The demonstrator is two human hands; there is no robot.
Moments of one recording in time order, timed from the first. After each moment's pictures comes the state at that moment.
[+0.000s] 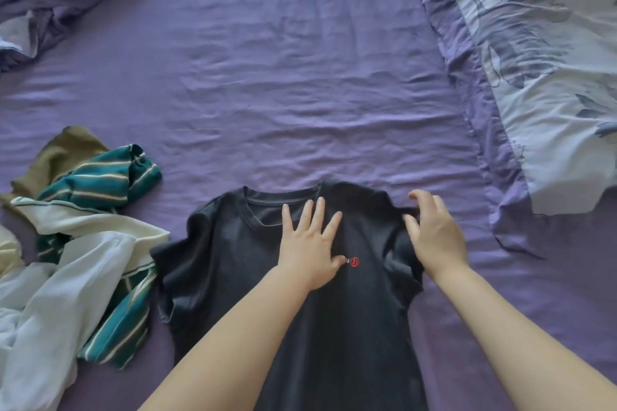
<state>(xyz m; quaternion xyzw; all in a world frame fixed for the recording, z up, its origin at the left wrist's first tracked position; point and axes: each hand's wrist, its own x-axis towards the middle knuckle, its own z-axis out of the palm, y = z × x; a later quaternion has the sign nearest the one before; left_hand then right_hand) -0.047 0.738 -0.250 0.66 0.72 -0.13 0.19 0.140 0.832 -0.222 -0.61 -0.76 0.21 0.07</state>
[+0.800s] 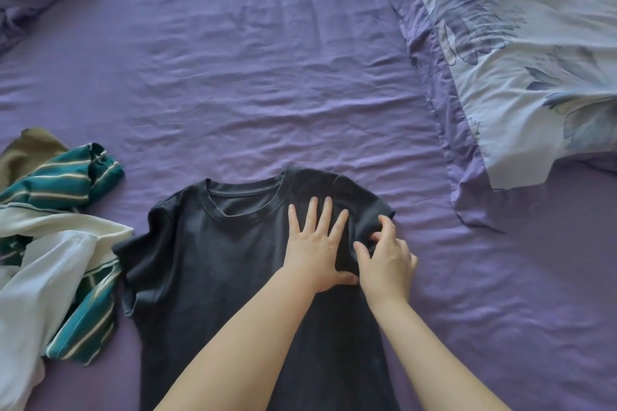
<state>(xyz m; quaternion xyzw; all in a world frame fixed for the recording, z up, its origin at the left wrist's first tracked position) 0.025 0.745 -0.253 0.69 0.68 -0.14 0.20 0.149 0.759 -0.236 -0.71 -0.65 0.25 0.08</state>
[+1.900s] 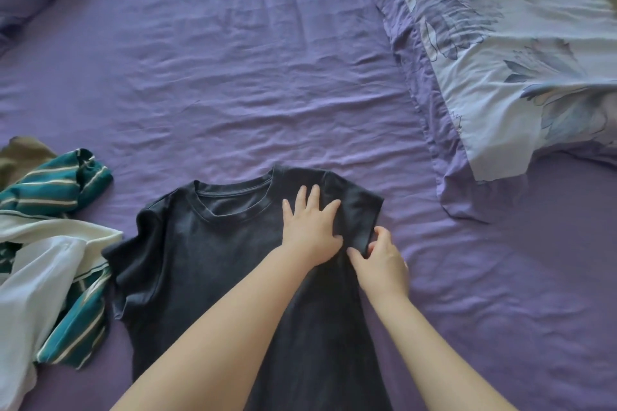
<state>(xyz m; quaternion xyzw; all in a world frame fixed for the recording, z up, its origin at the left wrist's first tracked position) 0.032 0.776 -0.231 0.61 0.73 -0.08 0.29 0.168 0.762 -0.232 -0.72 -0.60 0.34 0.03</state>
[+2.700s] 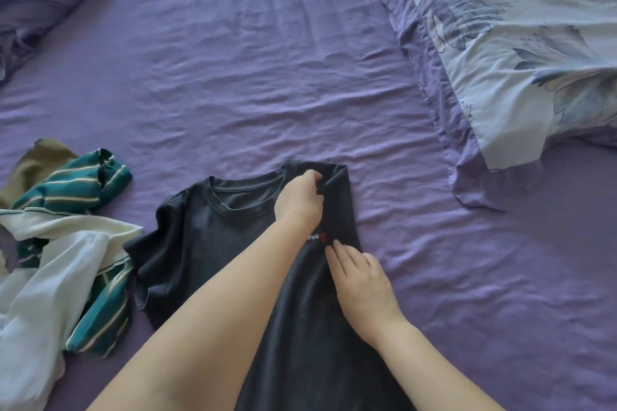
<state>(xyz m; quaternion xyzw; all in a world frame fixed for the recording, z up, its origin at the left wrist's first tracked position) -0.005 0.789 -0.220 0.48 0.81 0.12 0.30 0.151 0.706 -0.234 -0.40 -0.91 0.08 0.00</state>
